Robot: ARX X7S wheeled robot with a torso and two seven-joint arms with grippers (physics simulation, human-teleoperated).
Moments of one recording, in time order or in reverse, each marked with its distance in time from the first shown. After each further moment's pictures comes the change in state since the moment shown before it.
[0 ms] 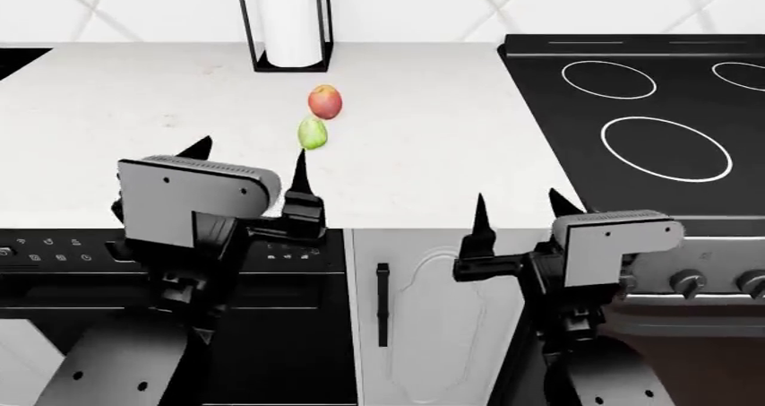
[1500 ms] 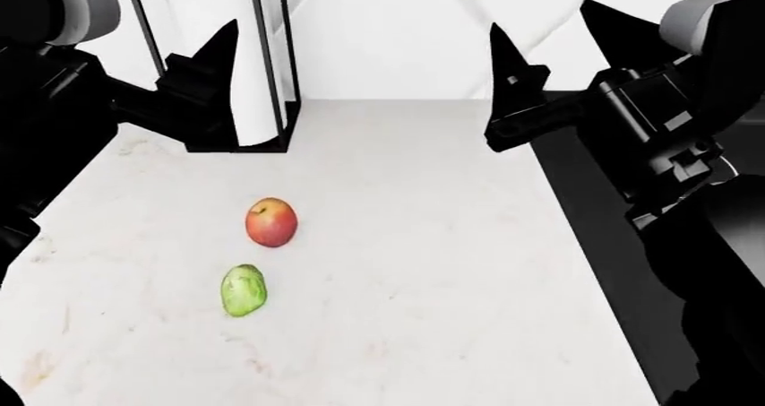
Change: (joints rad) left arm -0.647 -0.451 -0.244 -0.114 -1.171 -0.404 -0.451; right arm 0.584 0.166 0.110 -0.179 0.355 0.516 -0.125
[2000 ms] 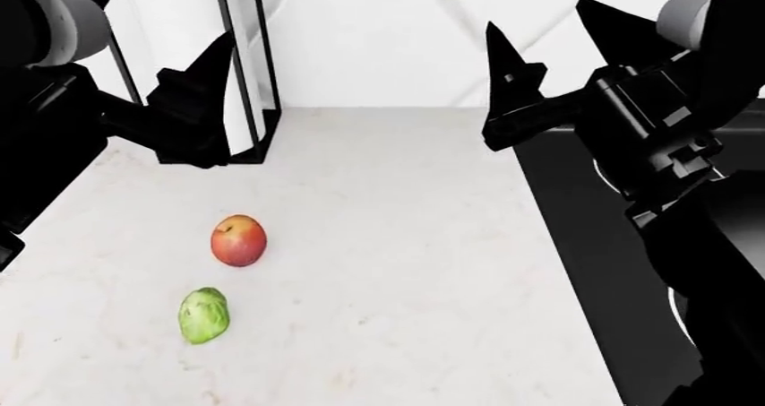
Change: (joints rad) left arm 0.009 -0.055 -0.005 0.013 -0.108 0.017 -0.058; right arm 0.020 0.005 -0.005 -0.003 0.024 0.027 0.013
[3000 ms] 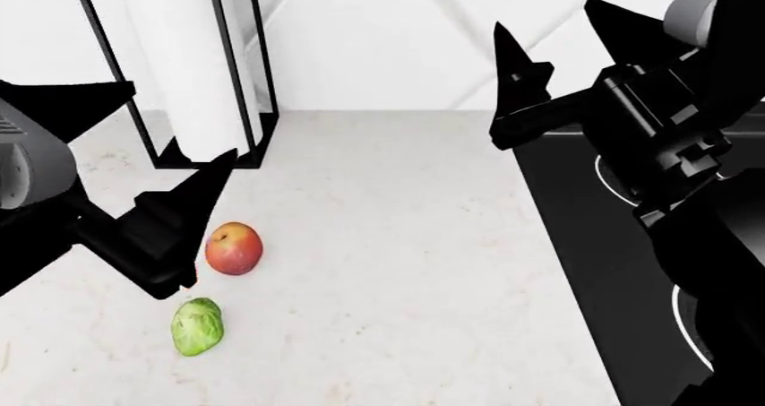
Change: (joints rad) left arm 0.109 -0.266 -0.051 0.000 -0.401 0.038 0.025; right arm 0.007 0.027 0.000 0.003 0.023 0.008 0.020
